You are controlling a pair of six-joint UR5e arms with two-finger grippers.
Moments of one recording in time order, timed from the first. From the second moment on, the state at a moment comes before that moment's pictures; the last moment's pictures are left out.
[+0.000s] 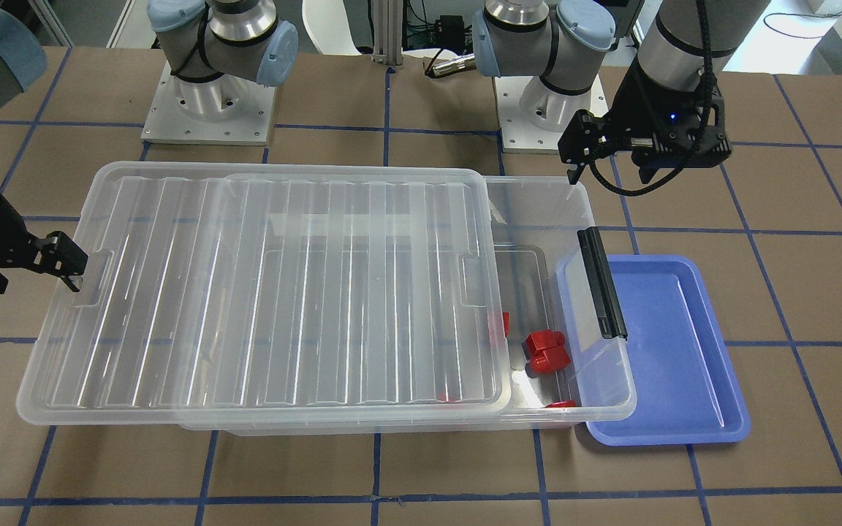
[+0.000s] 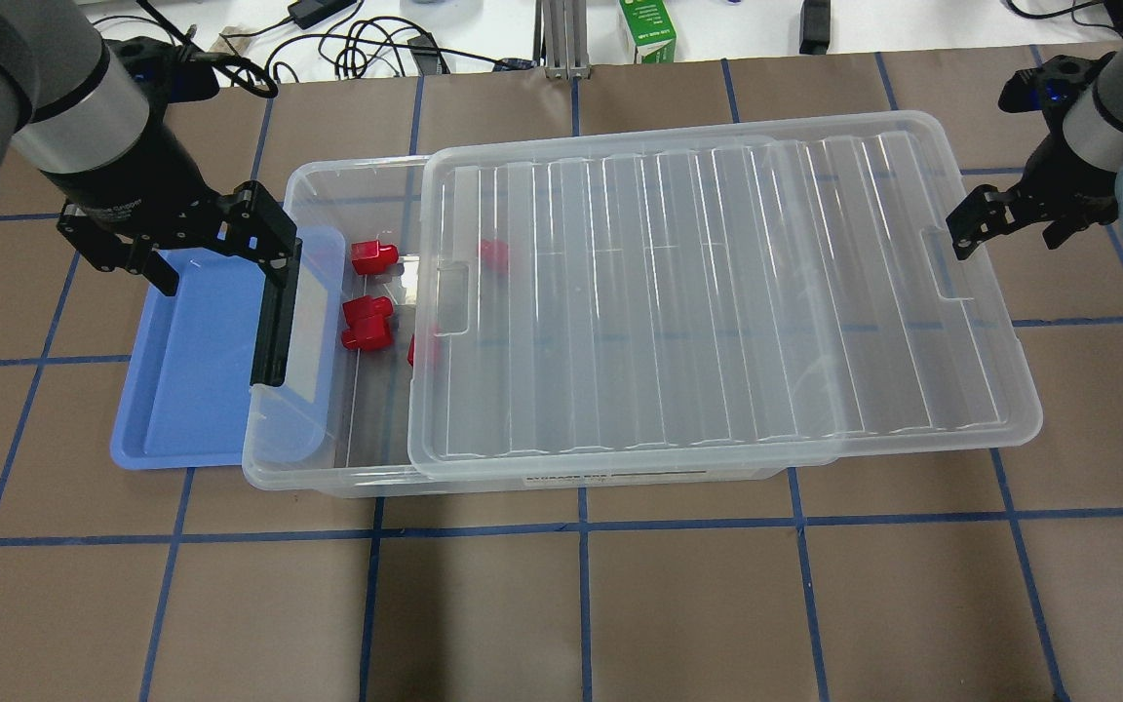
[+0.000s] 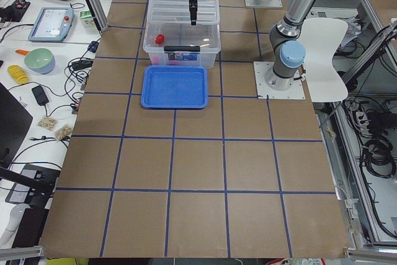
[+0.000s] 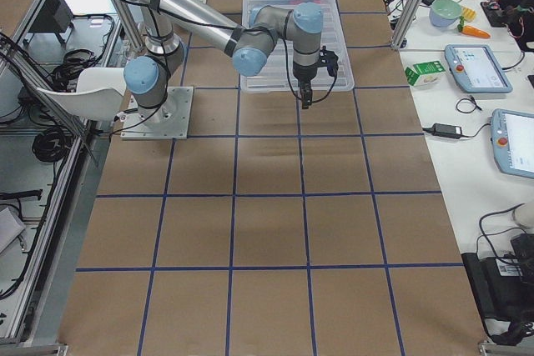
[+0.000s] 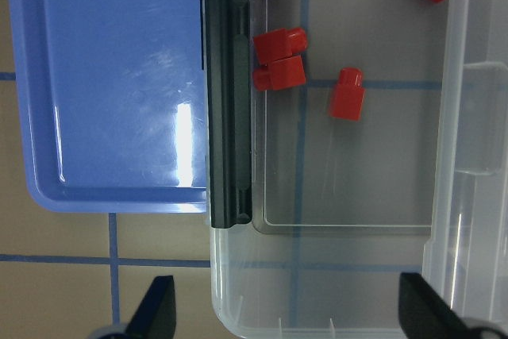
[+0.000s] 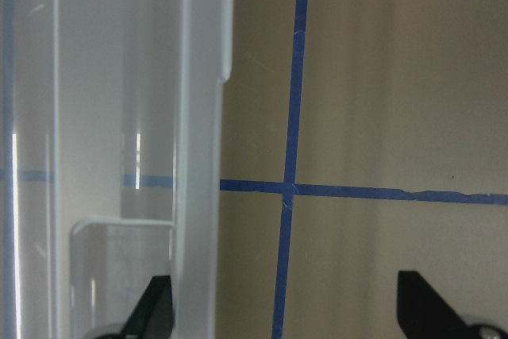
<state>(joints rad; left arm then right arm) -1.50 -1.52 -1.65 -1.56 1.58 0.03 1.18 -1.44 1.81 -2.02 -1.59 -0.48</state>
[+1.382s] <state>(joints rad) -1.58 -1.74 -1.69 -1.34 1.57 0.03 1.10 -1.46 1.78 -2.00 -1.58 -0.56</state>
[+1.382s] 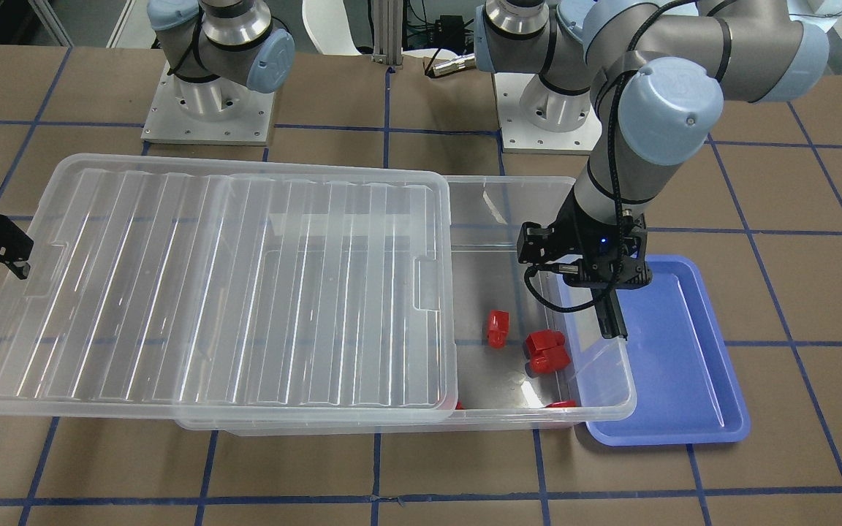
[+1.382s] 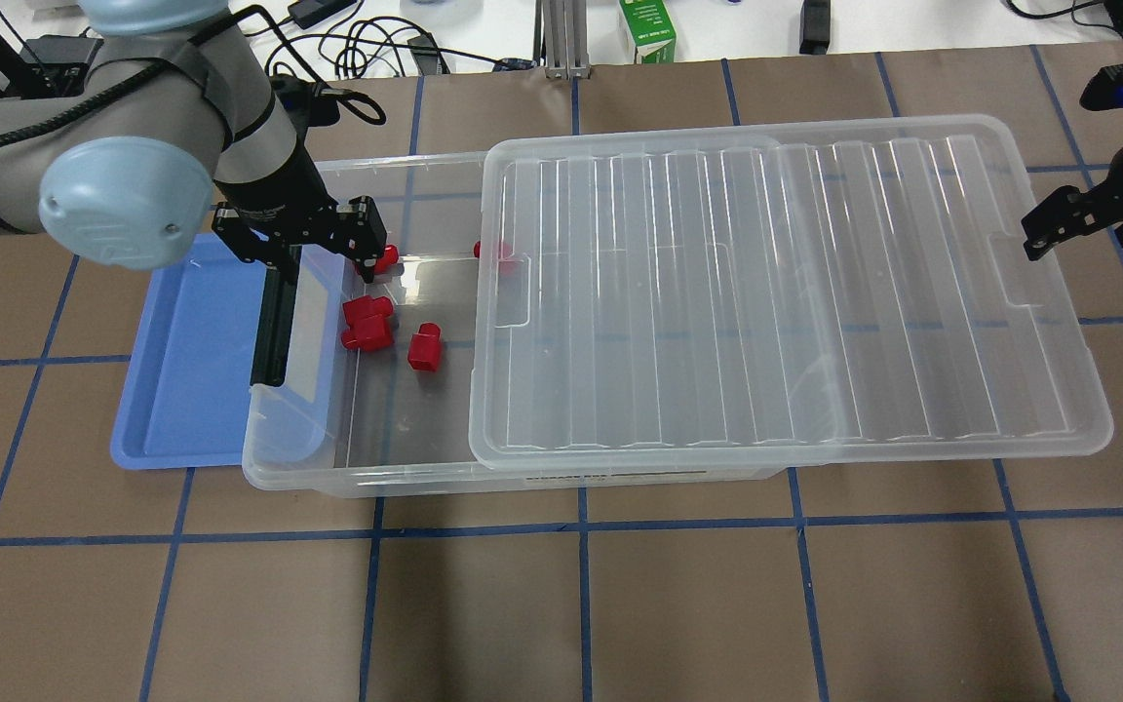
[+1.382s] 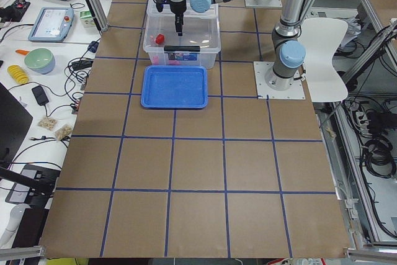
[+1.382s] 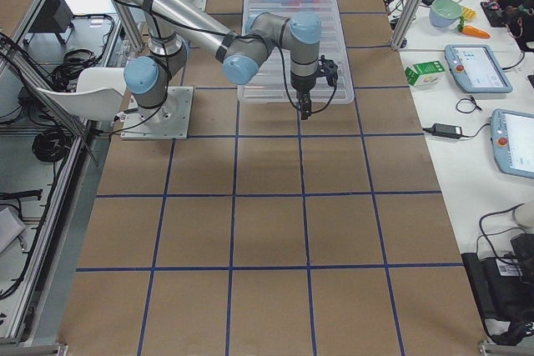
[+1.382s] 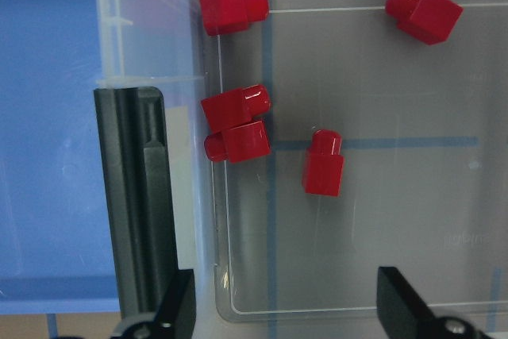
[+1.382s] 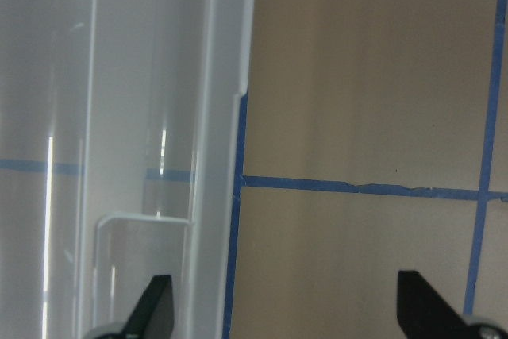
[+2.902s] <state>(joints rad) -1.62 -1.94 -1.86 -1.03 1.49 0.04 1.44 -1.63 1.55 -1.55 -1.58 -0.05</state>
